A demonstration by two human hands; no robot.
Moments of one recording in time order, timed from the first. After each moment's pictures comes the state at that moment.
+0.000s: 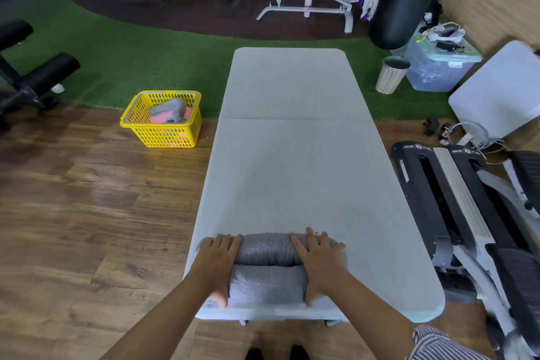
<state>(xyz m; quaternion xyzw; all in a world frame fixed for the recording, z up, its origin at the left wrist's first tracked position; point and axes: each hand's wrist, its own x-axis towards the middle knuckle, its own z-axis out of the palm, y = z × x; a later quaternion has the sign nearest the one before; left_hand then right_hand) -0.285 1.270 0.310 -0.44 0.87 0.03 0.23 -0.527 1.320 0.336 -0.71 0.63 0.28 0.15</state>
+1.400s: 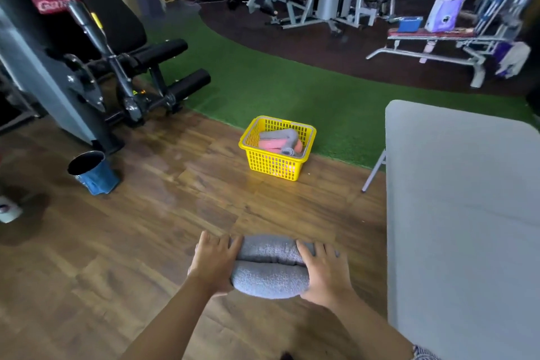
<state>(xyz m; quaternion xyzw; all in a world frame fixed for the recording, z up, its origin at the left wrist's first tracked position) 0.138 1.093 0.334 -0.62 0.77 -0.05 0.12 -0.114 1.079 0.334 -0.78 0.60 0.10 0.12</state>
